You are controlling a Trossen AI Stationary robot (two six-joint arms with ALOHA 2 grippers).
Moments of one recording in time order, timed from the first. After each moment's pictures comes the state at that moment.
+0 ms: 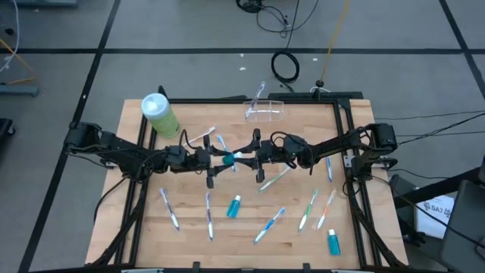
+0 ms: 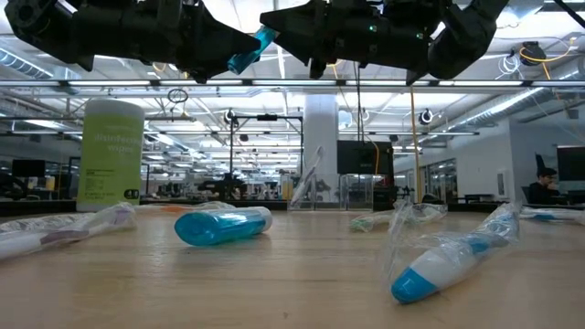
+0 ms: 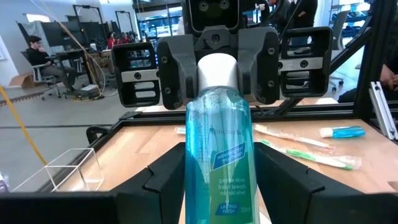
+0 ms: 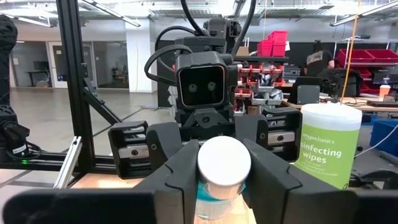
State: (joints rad) left arm -0.11 1.33 0.47 0.86 -0.21 0.10; right arm -0.03 1.72 0.82 1.09 -0.14 0.01
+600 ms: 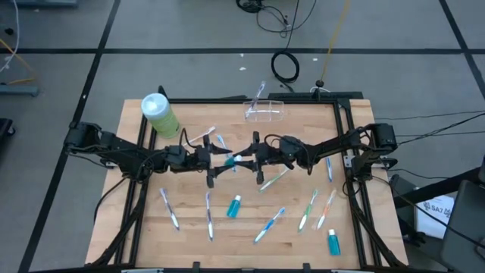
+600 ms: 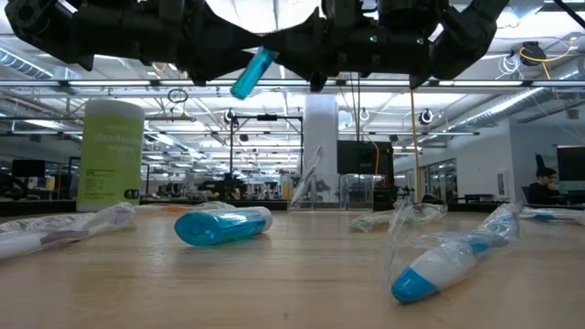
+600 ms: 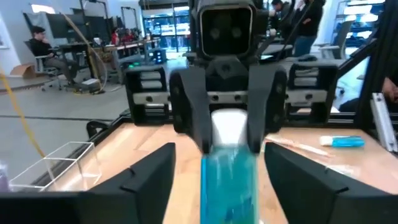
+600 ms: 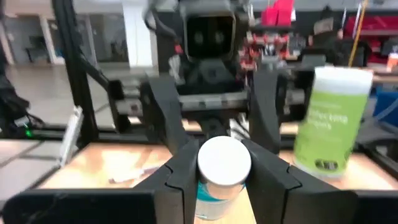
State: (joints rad) left arm -0.11 1.33 0.47 0.86 -0.23 0.05; right arm -0.04 1.72 0.82 0.96 -0.13 0.02
